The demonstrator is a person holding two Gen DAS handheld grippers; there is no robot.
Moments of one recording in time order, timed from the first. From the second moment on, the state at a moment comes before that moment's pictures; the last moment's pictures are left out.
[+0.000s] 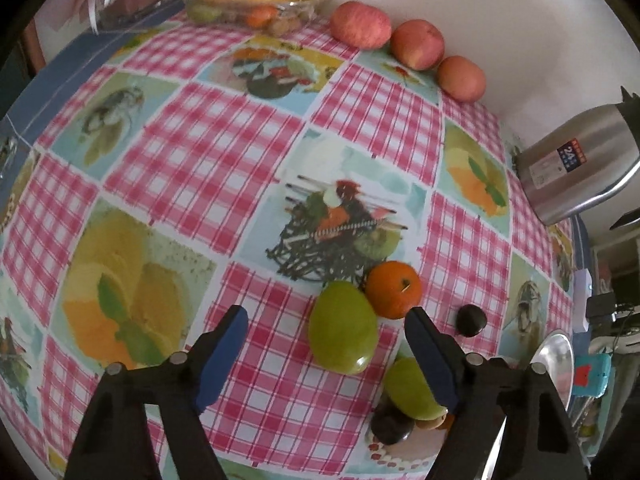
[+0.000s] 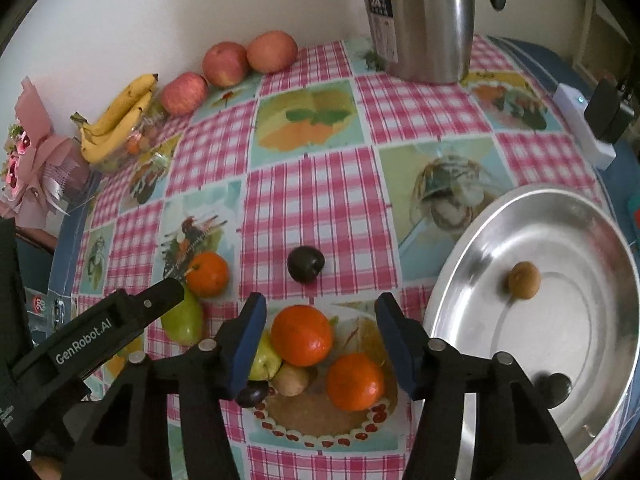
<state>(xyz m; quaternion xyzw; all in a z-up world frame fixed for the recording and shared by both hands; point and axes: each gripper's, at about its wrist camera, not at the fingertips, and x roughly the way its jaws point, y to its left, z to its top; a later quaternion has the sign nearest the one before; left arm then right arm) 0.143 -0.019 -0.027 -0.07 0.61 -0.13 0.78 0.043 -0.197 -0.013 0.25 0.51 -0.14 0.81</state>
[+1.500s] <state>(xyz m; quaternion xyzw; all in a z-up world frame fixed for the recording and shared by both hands) 0.144 -0.027 -0.042 -0.10 0.64 -0.14 0.75 0.041 -0.198 -0.037 0.34 0.51 -0.12 0.78</state>
